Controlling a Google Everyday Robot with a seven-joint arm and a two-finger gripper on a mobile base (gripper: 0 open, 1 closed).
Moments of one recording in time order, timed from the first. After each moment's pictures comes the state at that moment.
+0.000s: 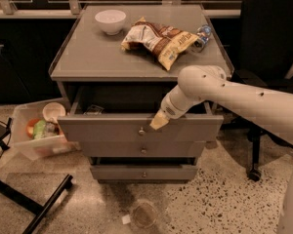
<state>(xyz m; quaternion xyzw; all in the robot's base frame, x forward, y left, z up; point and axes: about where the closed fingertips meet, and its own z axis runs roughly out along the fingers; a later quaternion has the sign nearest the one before) 0.655 -0.072 0.657 -0.46 0.85 0.10 0.24</state>
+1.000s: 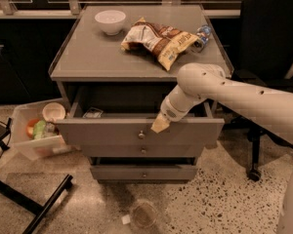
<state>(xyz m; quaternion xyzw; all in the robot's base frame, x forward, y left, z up) 0.630 -0.073 0.651 -0.49 0.84 0.12 0.19</state>
